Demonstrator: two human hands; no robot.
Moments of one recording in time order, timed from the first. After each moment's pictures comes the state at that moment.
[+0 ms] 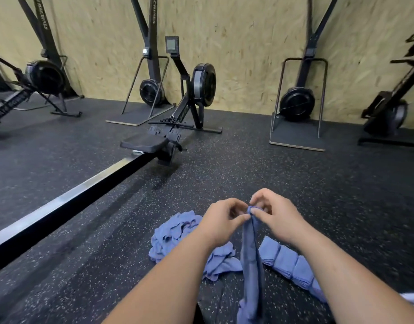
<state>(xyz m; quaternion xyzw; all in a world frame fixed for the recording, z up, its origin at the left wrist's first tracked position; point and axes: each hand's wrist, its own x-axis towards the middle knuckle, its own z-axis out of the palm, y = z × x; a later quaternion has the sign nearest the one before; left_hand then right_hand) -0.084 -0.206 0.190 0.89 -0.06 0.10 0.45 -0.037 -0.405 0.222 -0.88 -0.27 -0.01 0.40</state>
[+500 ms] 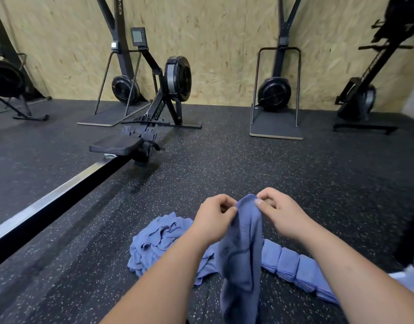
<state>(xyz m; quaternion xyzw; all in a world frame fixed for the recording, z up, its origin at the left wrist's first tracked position) -0.035 -0.256 0.186 0.85 0.00 0.07 0.53 0.002 -0.471 0.207 -0.85 -0.17 0.04 0.50</state>
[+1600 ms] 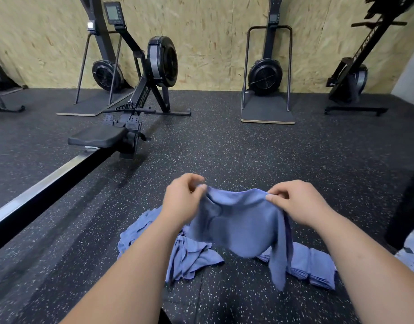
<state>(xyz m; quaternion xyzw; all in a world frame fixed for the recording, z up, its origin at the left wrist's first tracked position) 0.009 -0.219 0.188 0.89 0.08 0.15 0.42 0.044 -0.526 0.203 -0.96 -0.11 -0.02 0.26</state>
